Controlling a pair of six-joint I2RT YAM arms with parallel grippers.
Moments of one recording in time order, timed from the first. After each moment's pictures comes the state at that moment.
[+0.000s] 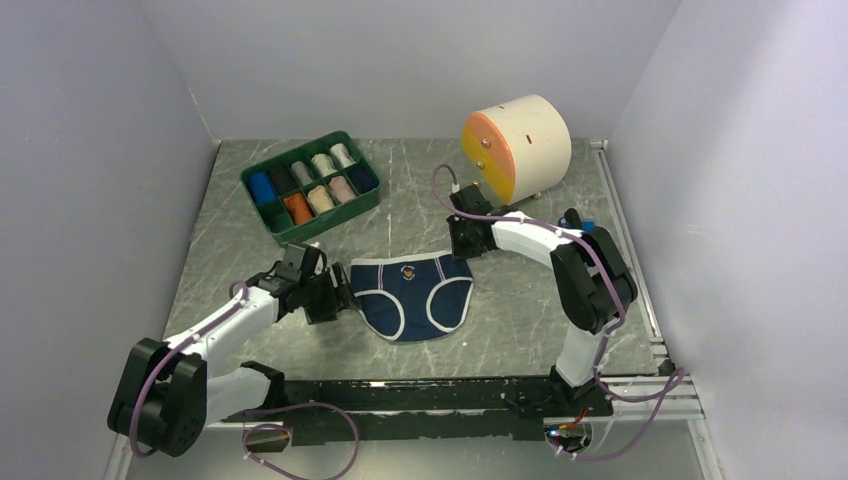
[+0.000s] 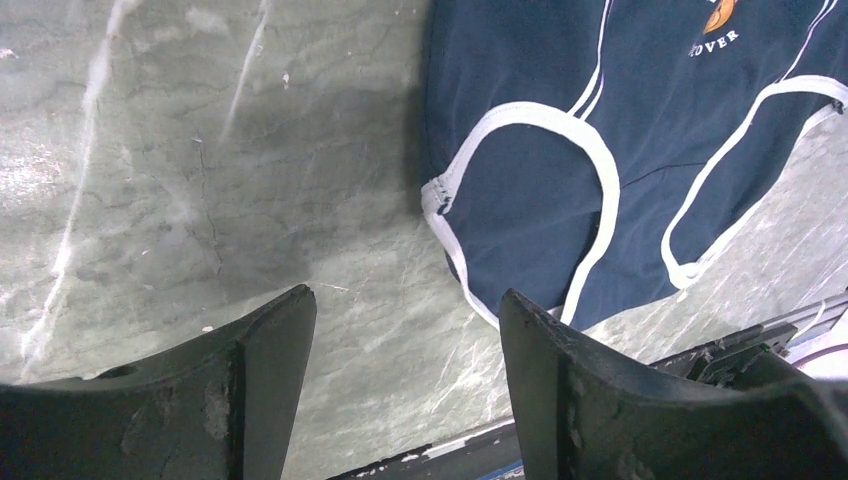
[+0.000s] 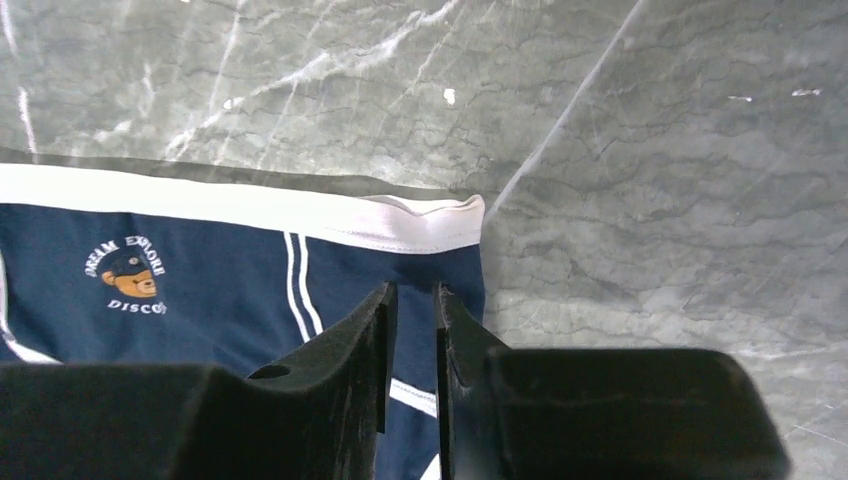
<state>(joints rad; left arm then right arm) -0.36 1.14 0.53 -0.42 0.23 -0.71 0.53 1.81 1.15 -0.39 0.02 0.38</state>
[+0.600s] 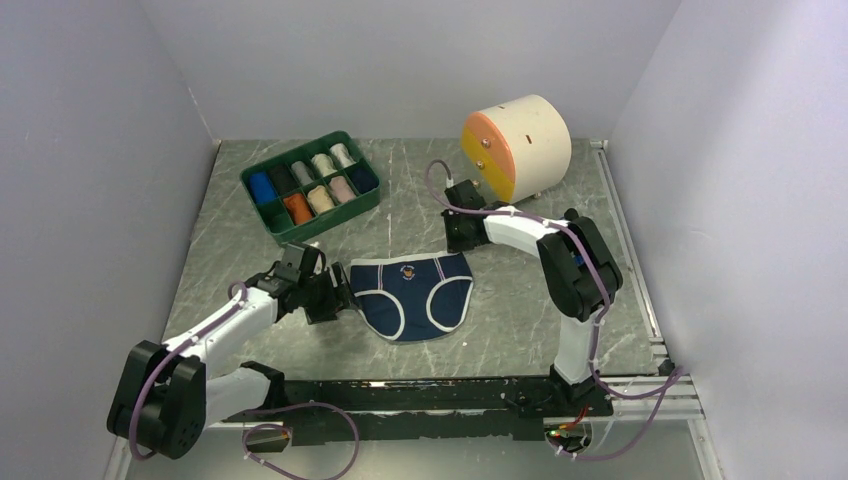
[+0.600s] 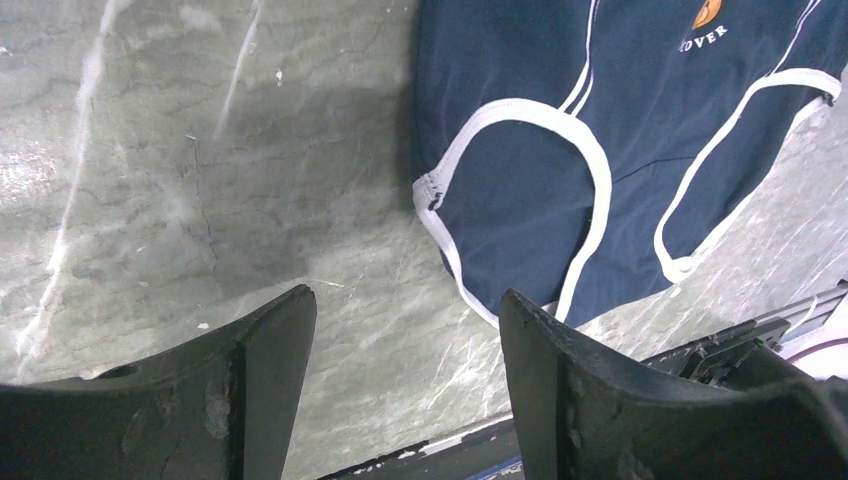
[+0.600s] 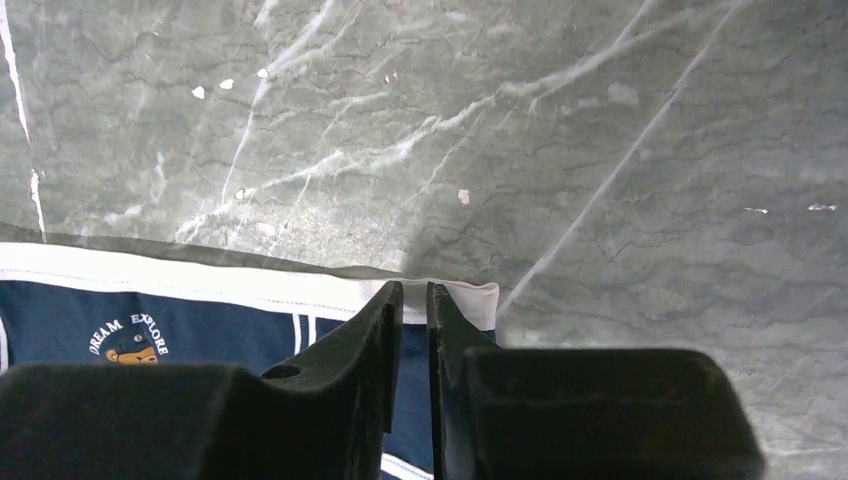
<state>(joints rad) -0.36 1.13 0.53 -0.42 0.24 -0.71 0.52 1.91 1.22 -0.33 0.02 0.36</state>
